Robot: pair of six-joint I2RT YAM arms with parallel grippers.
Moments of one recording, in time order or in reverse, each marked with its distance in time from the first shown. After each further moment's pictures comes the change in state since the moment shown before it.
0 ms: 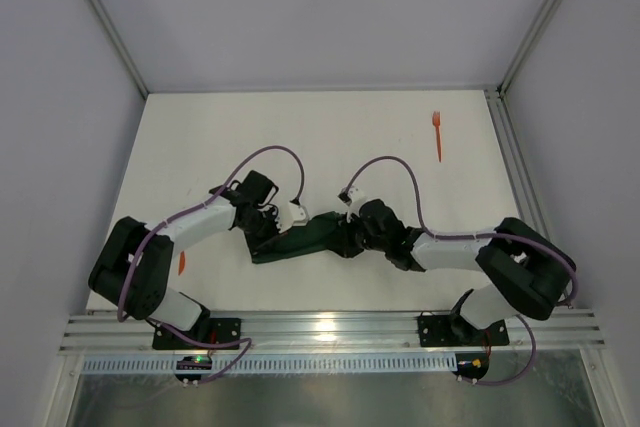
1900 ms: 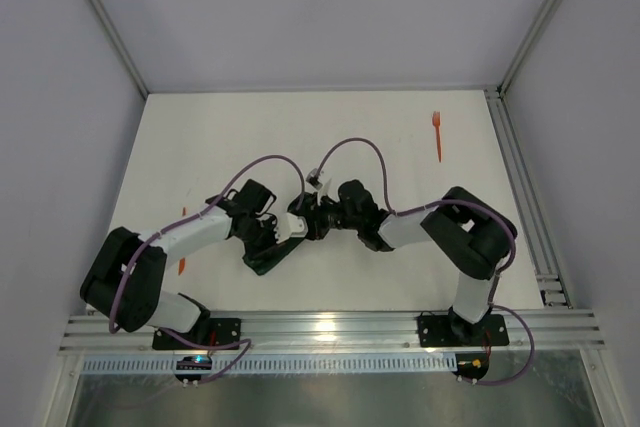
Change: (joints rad) left arm -0.022 -0.068 -0.082 0.023 0.041 0.062; right arm -0.017 0.370 0.236 0.388 -0.311 -0.029
